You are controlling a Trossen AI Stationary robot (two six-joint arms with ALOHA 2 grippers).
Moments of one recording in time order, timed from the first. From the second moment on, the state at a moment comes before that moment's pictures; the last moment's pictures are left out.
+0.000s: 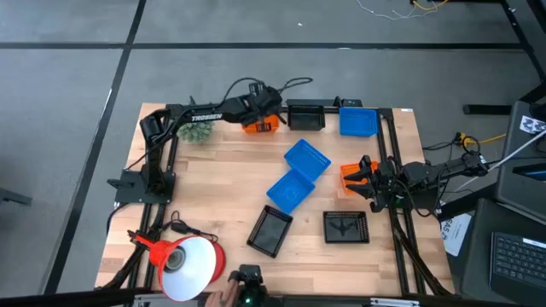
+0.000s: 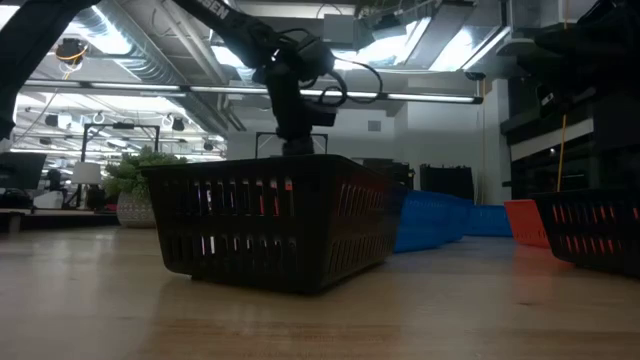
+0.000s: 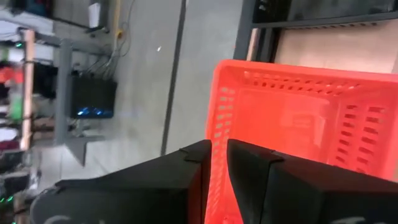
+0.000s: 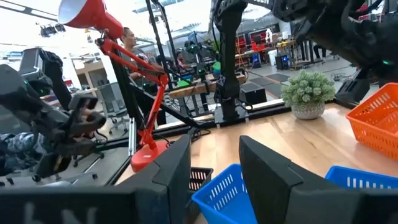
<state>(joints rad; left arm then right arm) 0.50 1.93 1.49 -0.34 -0.59 0.63 0.30 0.08 0.01 0.20 0.24 0.23</state>
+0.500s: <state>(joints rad) 0.59 1.94 1.43 -0.19 -0.57 0.58 0.30 0.08 0.01 0.20 0.24 0.23</state>
